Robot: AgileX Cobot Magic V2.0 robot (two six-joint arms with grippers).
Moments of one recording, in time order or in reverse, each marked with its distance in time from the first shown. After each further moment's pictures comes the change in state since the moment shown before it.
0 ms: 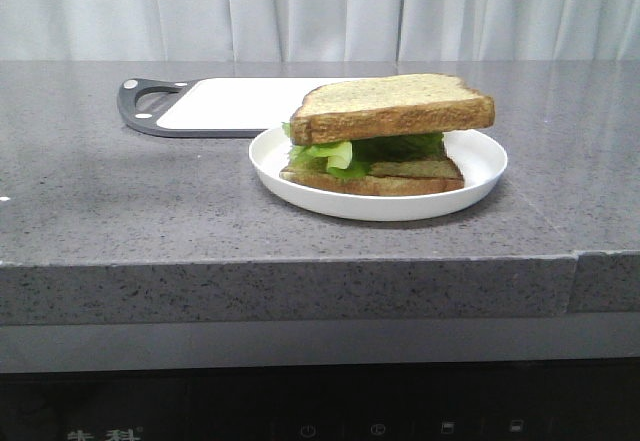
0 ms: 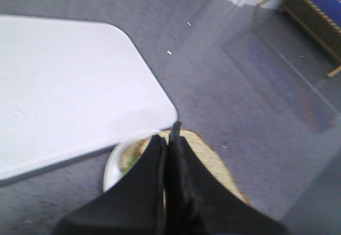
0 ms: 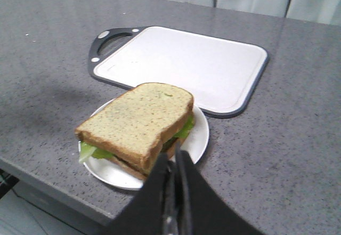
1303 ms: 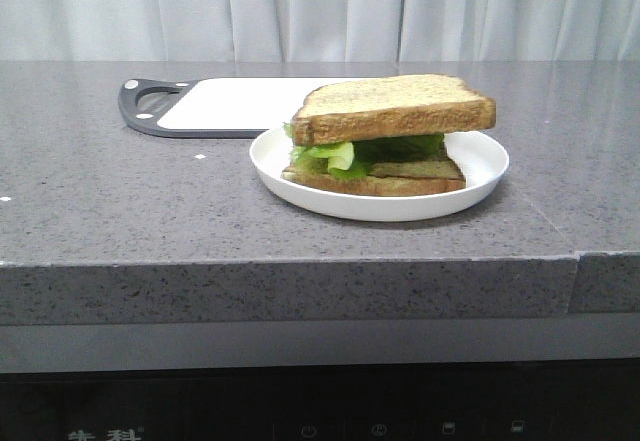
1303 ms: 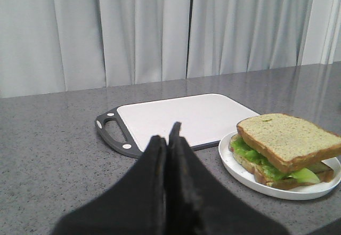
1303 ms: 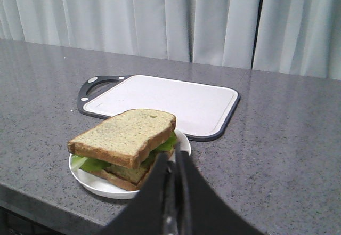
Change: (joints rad) left arm 0.000 -1.097 0.777 0.339 -0.340 0.006; right arm -0.027 -0.426 0.265 0.000 -0.102 0.004
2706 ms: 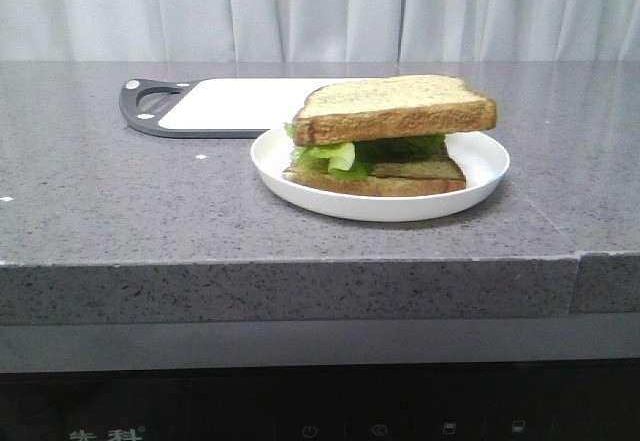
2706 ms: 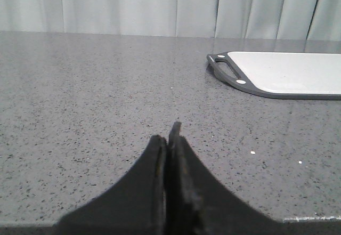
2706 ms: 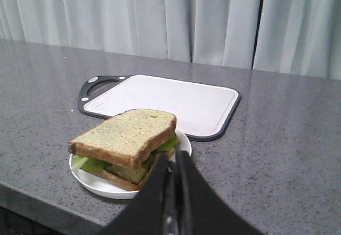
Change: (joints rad) left arm 0.186 -0.156 0.333 0.659 -0.170 -0.661; right arm 0.000 0.000 0.001 0.000 0.000 0.000
